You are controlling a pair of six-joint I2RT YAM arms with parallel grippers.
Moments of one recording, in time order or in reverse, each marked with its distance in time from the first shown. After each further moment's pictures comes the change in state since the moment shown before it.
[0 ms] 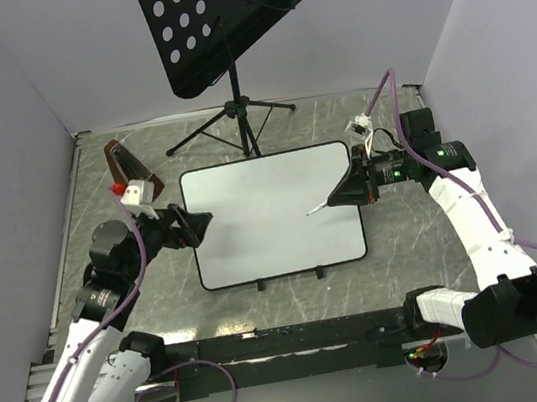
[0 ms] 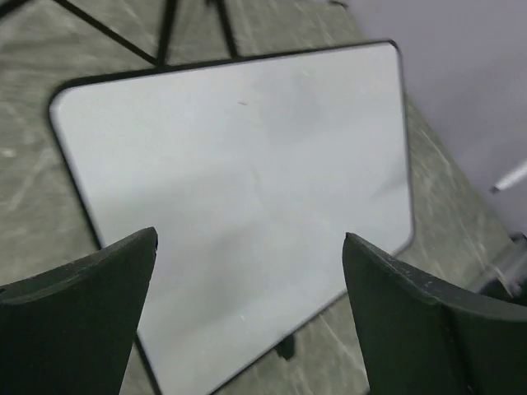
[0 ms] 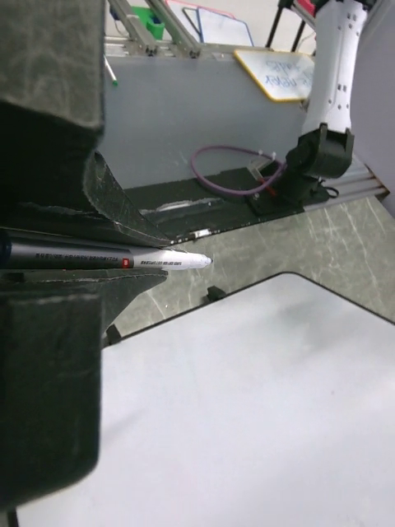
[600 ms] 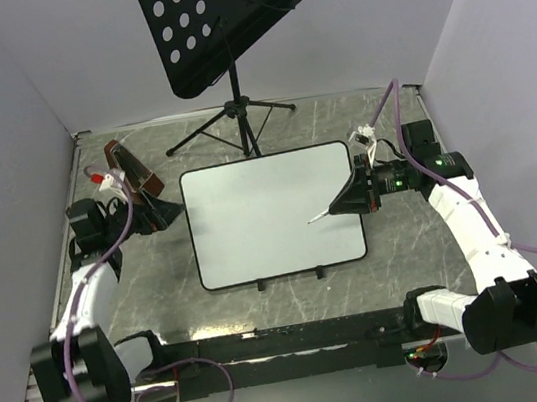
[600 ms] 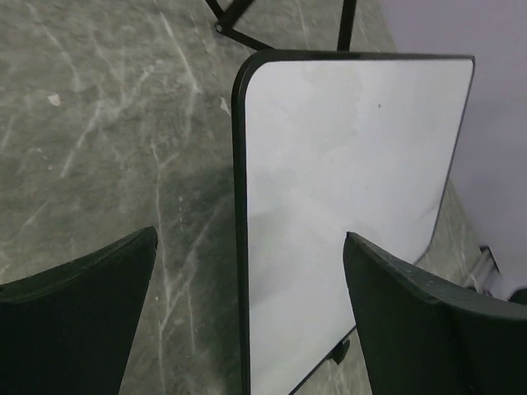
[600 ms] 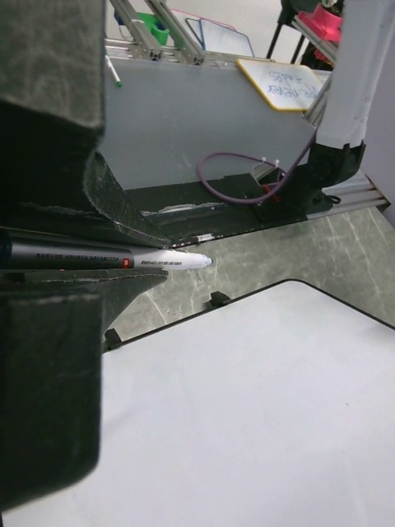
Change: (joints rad) left arm 0.553 0.393 -0.114 0.327 0.538 -0.005; right arm -0.035 -0.034 -0.124 0.057 -0.067 -0.034
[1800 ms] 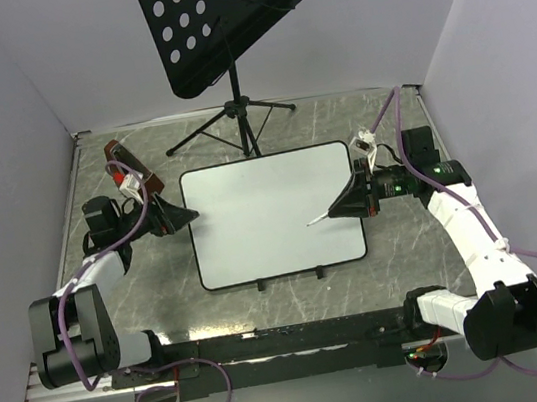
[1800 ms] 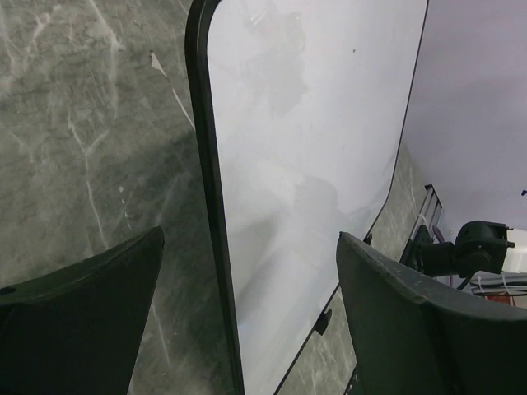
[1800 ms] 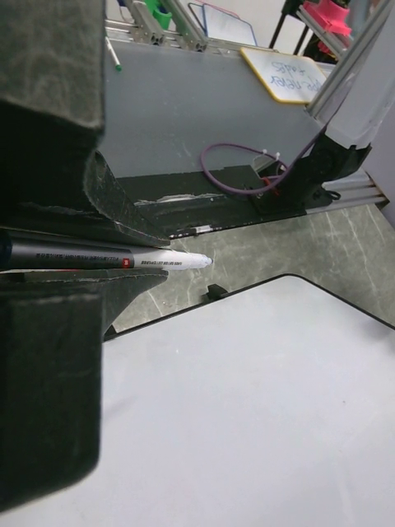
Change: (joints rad) left arm -0.039 0.269 -0.012 0.215 0.233 -0.016; right arm -0.001 -0.031 -0.076 0.100 -0.016 0.013
